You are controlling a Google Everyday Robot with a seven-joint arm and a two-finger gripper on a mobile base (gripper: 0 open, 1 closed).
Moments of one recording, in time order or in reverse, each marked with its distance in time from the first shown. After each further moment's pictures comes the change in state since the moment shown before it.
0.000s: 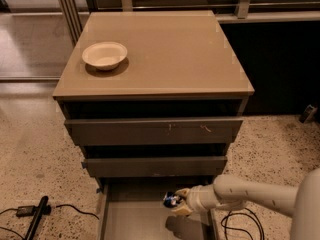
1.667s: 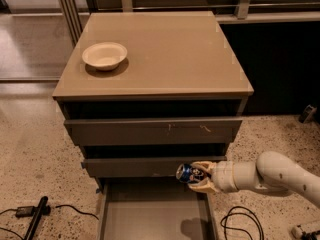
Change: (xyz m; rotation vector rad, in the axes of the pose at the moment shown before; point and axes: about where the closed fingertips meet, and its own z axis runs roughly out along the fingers) arm -0.116 -0.001 -0.188 0.095 -0.197 -0.219
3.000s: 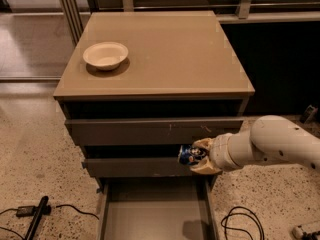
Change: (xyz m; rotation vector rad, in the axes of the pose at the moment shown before) arm -0.097 -0.015 -0.063 0.062 0.313 -0.092
